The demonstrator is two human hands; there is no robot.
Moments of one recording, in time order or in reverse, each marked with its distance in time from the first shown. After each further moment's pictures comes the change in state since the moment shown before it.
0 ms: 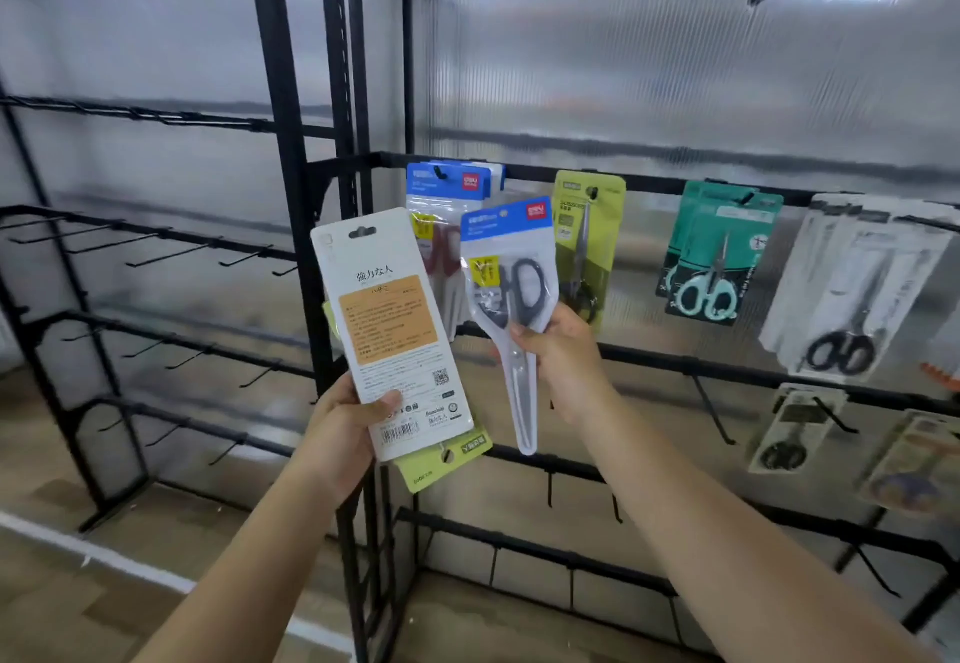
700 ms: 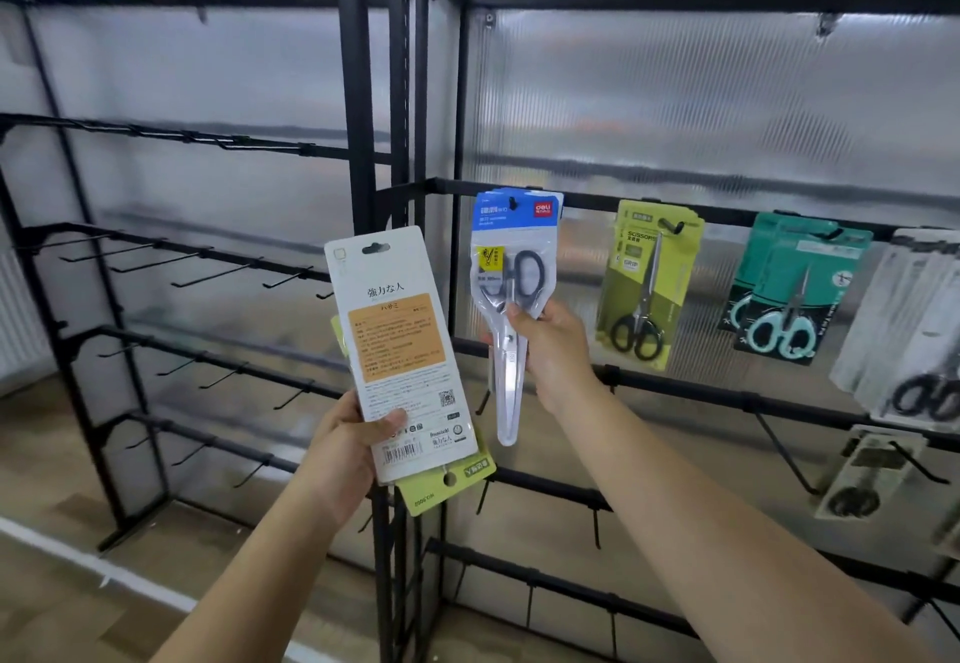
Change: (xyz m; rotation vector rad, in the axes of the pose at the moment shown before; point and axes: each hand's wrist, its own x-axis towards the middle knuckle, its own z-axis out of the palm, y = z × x) left_hand 0.022 0.032 -0.061 -0.007 0.000 -0.006; right_hand 0.047 -0.003 0.088 0.025 0.131 0.034
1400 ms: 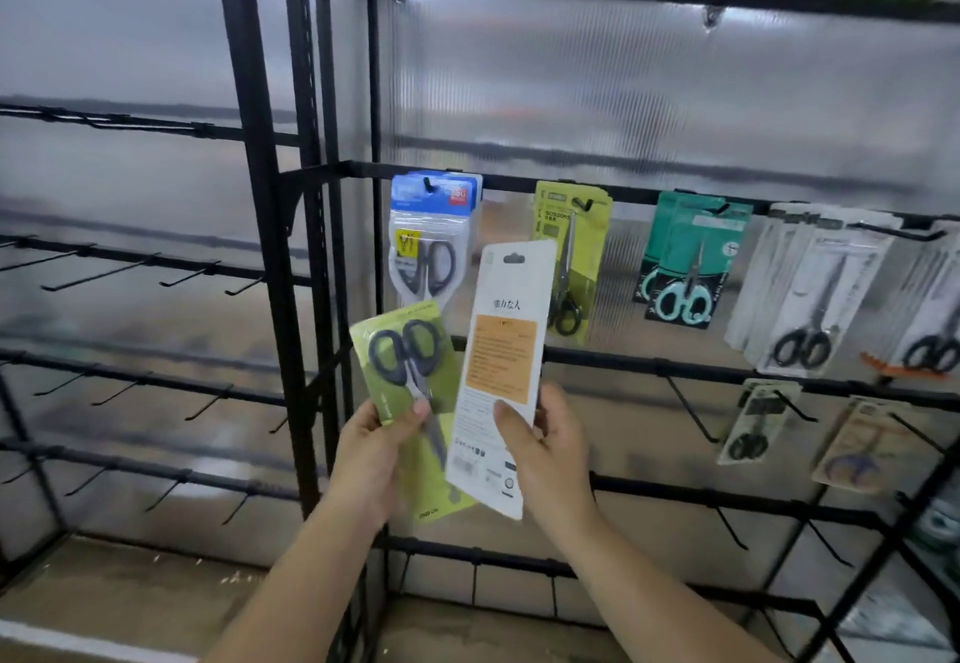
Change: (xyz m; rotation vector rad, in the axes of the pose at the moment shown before) left_hand 0.004 -0.051 0.070 -0.060 -0.018 -0.027; right_hand -0.091 0.049 -0.066 -0.190 0.092 -0.300
